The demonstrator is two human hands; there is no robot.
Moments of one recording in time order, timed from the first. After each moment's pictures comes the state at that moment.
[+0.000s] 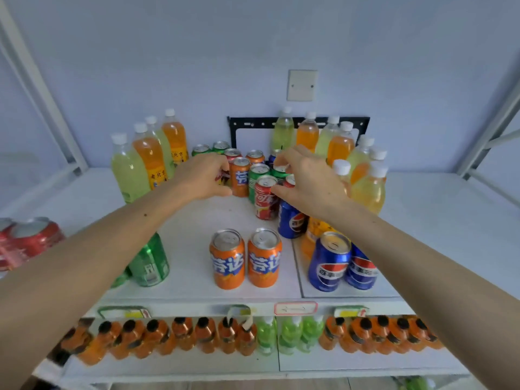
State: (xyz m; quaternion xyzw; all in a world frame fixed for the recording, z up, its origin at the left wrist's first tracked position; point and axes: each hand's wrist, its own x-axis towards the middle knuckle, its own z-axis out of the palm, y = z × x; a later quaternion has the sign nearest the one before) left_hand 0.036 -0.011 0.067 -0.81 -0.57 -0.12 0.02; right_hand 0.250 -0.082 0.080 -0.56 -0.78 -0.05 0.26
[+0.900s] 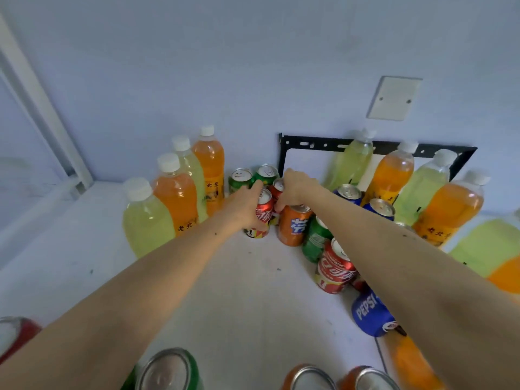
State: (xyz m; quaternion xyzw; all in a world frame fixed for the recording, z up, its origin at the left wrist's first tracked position) left_hand -0.011 0.204 -0.020 -0.78 -0.60 -0.10 -0.14; right_hand 0.133 0.235 0.017 -0.68 -0.72 0.12 -0.01
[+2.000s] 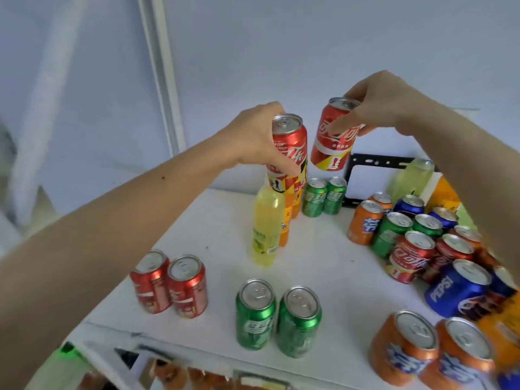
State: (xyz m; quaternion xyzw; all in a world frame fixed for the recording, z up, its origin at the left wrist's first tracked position) left_hand -0.184 0.043 0.179 -0.76 -0.56 -0.30 -0.15; right_hand 0.037 0.094 0.225 -0.61 -0.74 0.13 0.27
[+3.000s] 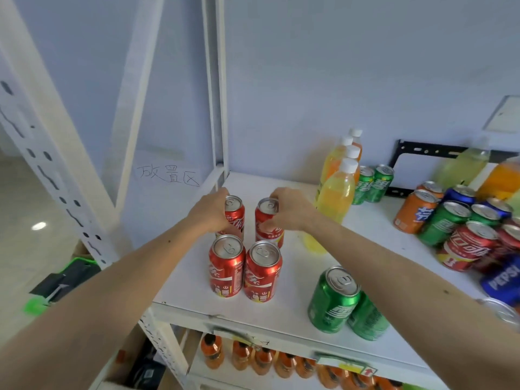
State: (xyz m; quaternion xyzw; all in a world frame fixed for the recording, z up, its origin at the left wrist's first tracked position) left_hand -0.384 0.041 -0.002 -0.66 -0.71 -0.15 -0.21; right_hand -0.194 0.059 0.028 -0.58 -0.79 0.16 0.09
